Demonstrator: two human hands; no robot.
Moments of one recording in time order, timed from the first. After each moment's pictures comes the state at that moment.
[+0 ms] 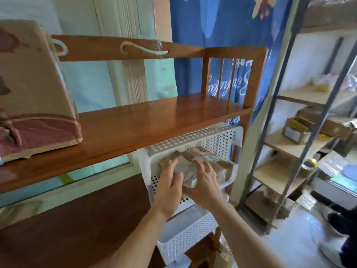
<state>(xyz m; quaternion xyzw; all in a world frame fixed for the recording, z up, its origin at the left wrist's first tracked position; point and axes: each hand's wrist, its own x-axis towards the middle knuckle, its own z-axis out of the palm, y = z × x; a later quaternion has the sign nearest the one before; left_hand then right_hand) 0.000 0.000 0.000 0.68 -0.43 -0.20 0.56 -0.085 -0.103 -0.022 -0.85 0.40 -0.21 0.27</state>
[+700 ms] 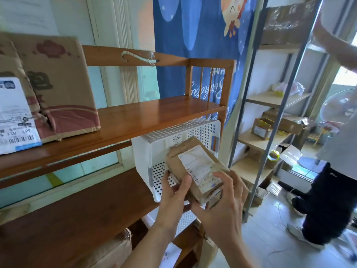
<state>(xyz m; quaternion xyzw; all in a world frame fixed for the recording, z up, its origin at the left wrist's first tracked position) -0.067 0.093 0.009 0.49 -0.27 -0.45 0.70 -0.188 0.050 -0.005 -0.74 0.42 -0.52 0.12</state>
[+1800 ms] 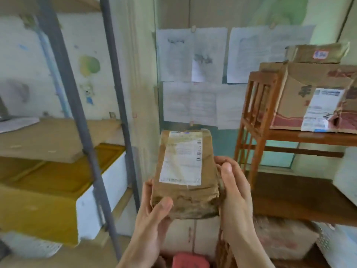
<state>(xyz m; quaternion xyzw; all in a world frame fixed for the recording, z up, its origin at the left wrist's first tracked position) 0.041 0.714 0.046 0.47 -0.24 -0.05 0.85 0.018 0.550 0.082 -0.61 -0.02 -0.34 0.72</state>
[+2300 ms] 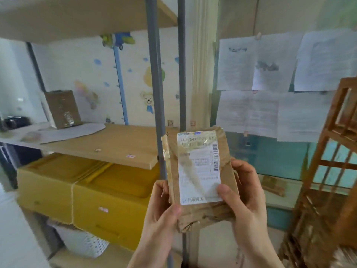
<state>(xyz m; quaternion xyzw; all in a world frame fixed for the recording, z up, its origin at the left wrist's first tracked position) 0.089 0.910 0.063 0.43 -0.22 -0.02 0.87 0.088 0.737 0.076 -0.57 -0.19 -0.30 0.74</state>
